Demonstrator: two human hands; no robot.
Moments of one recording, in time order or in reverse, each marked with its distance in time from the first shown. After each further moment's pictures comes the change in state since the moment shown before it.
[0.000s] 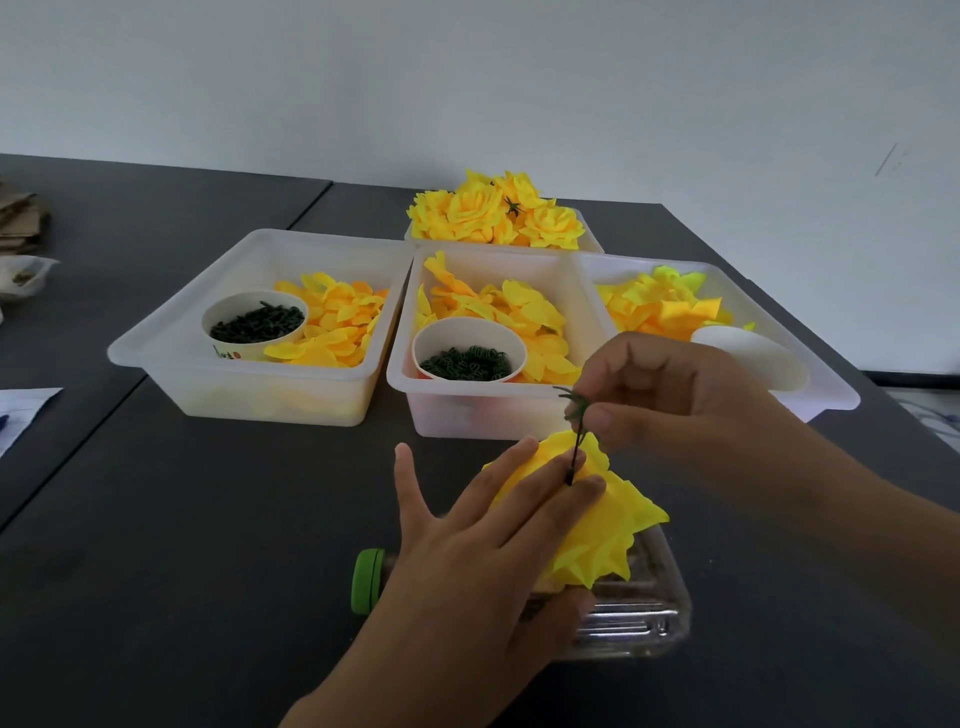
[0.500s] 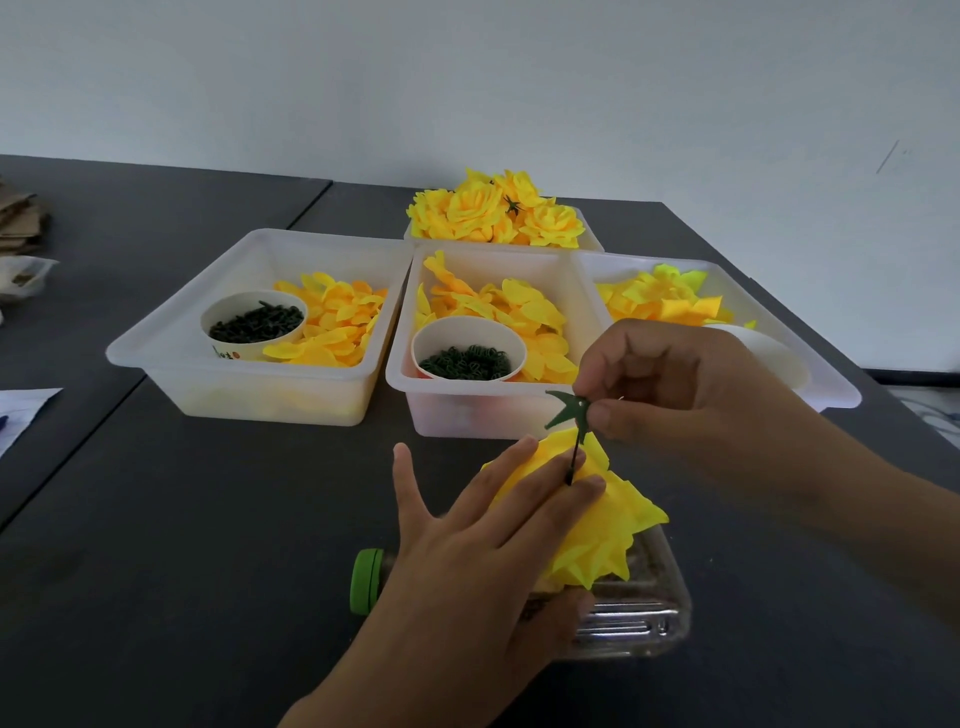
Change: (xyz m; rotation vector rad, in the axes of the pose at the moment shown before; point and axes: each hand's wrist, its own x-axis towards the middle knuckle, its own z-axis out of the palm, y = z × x) left_hand 0.000 0.001 -0.002 0.007 -0.005 -0.002; right_hand 0.004 -0.010 -0.002 -0.054 -0.057 -0.053
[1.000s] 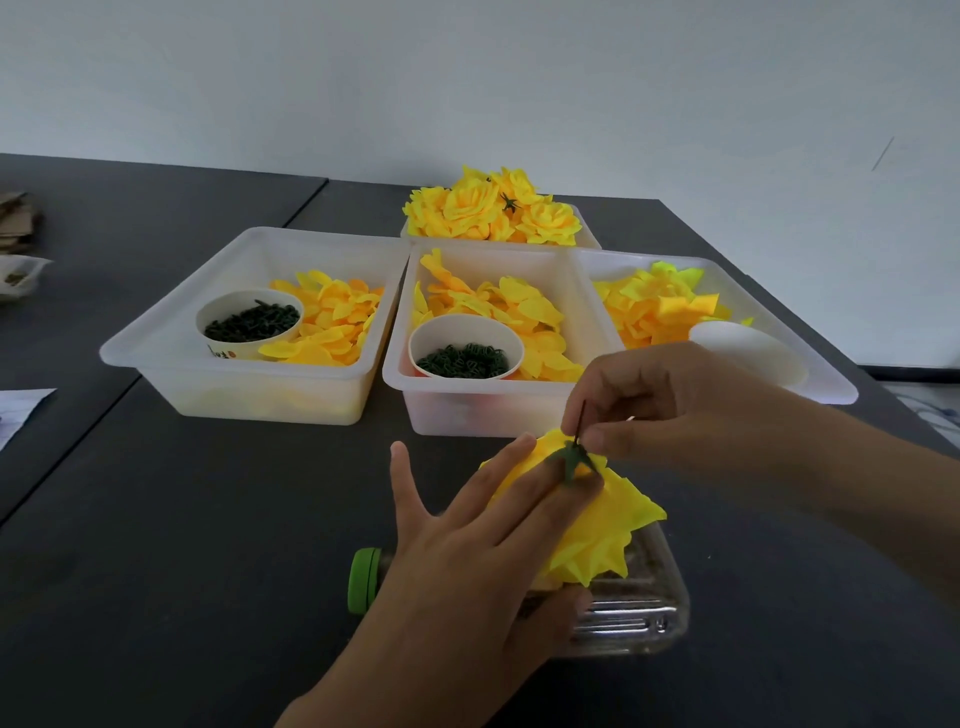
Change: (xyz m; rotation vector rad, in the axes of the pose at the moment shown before) left_hand 0.000 0.000 0.000 0.000 0.009 -0.001; right_hand 0.005 -0.001 -0.009 -0.281 -0.164 0.183
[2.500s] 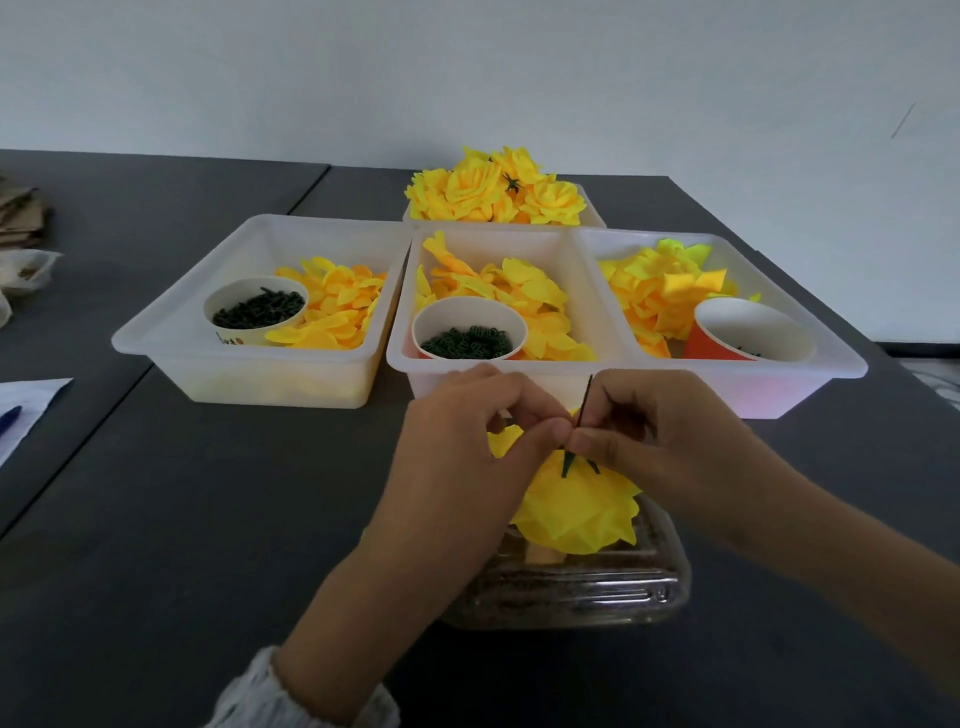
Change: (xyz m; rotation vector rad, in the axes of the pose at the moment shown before) left_hand 0.041 -0.001 -0.033 -0.667 0.219 -0.346; right_hand -0.015 0.021 0.039 -0.074 0.292 -0.032
